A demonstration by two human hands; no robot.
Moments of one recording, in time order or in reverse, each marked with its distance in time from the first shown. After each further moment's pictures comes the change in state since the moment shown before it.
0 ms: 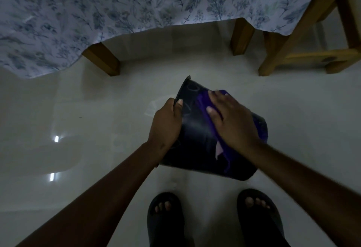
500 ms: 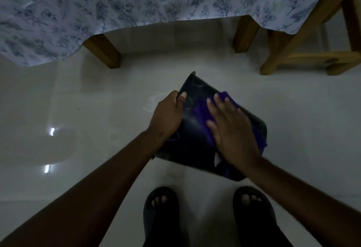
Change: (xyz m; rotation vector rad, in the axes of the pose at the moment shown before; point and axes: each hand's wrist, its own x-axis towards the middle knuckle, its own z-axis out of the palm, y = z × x) left_hand 0.008 0.000 -0.005 0.034 -0.066 0.031; right_hand -0.035 -0.008 0.007 -0.113 -0.016 -0.095
